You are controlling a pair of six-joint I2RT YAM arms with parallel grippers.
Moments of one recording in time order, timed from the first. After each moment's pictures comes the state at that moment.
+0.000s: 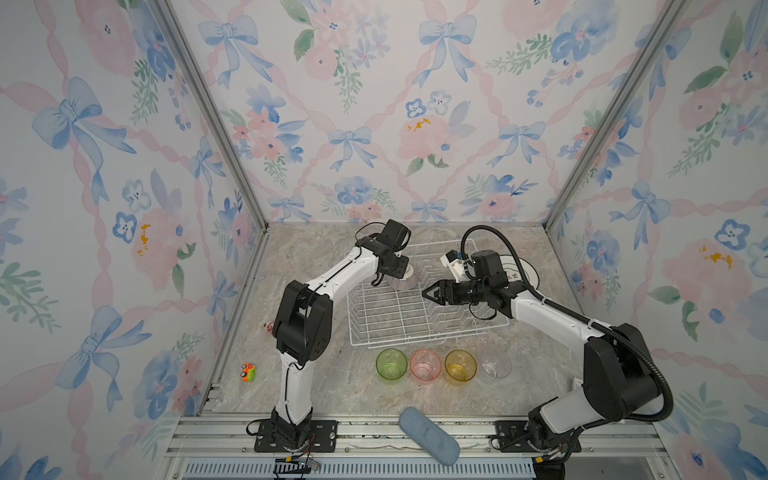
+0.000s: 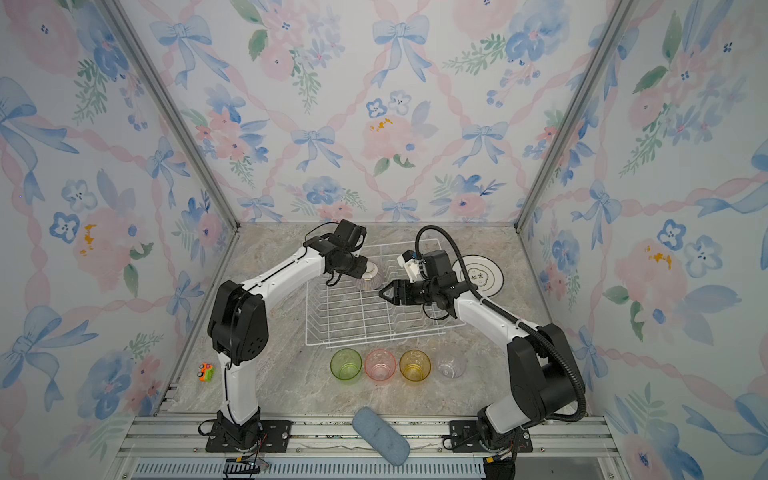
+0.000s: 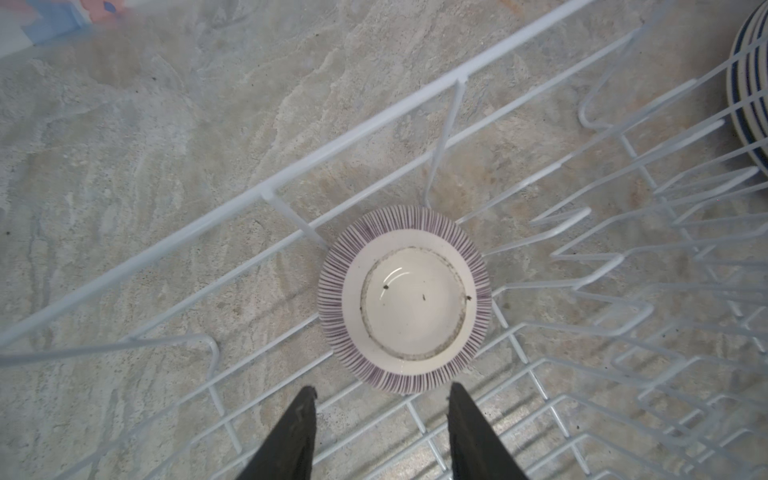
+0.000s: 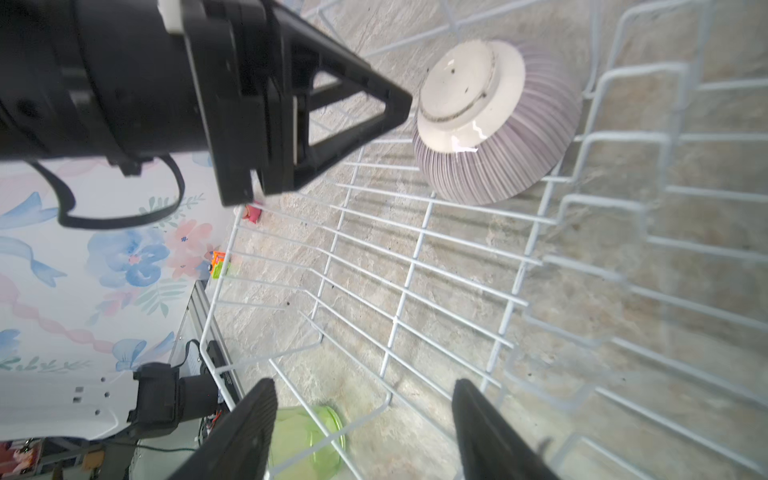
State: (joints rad) left arm -0.55 2.01 1.72 -0.71 -0.11 -0.14; right arm 0.43 1.55 1.07 -0.26 -0.59 0.37
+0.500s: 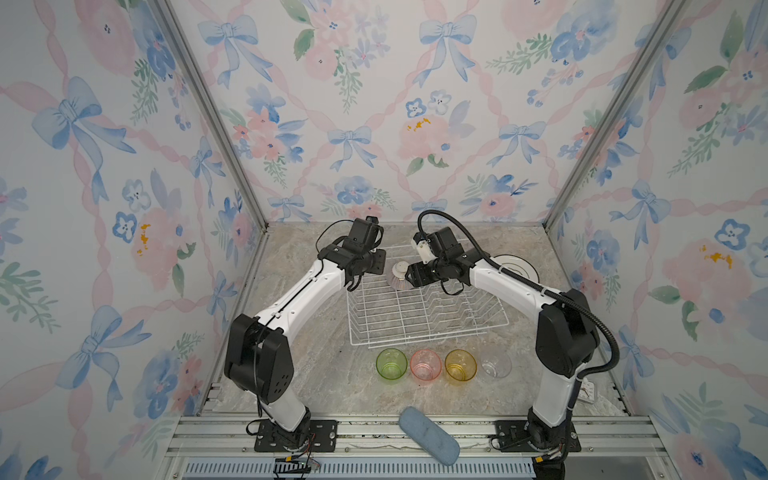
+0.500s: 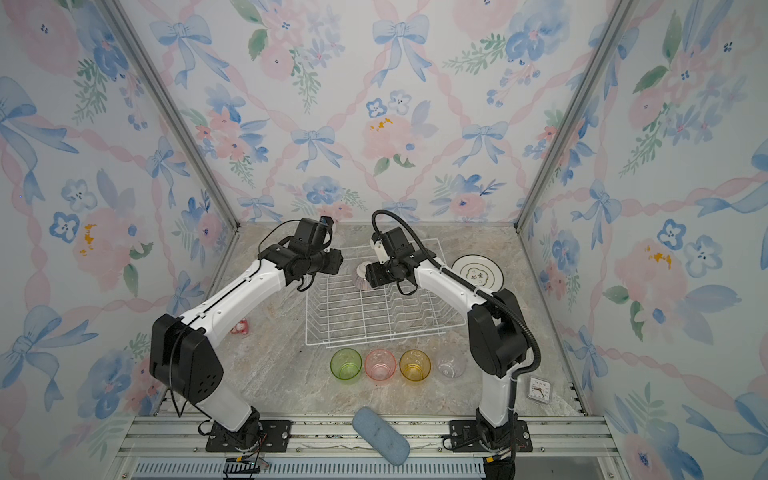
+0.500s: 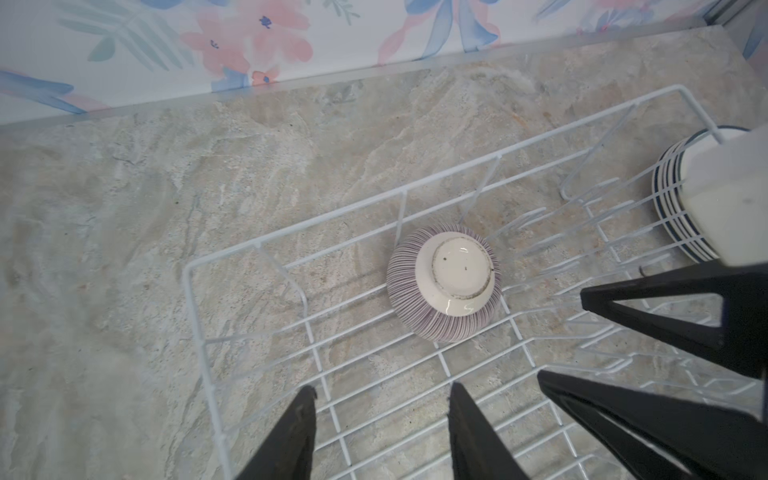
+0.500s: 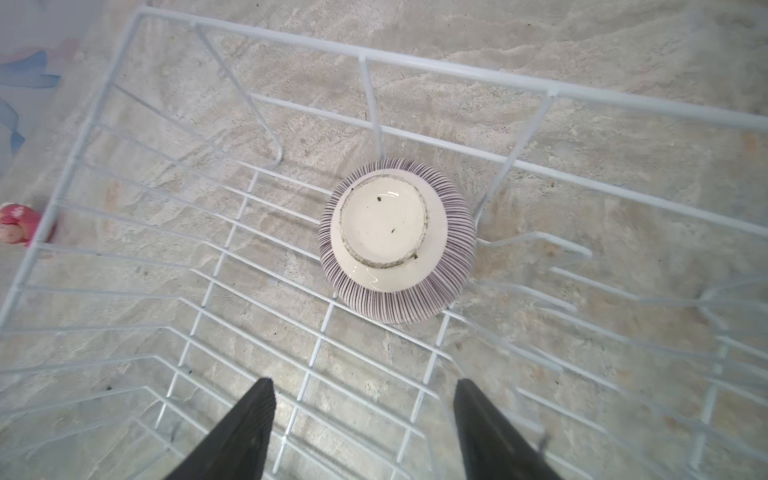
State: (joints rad) left arm -0.44 1.58 1.40 -0.60 -0.12 -0.21; right arm 0.60 1.93 1.57 -0.55 -0.09 0.16
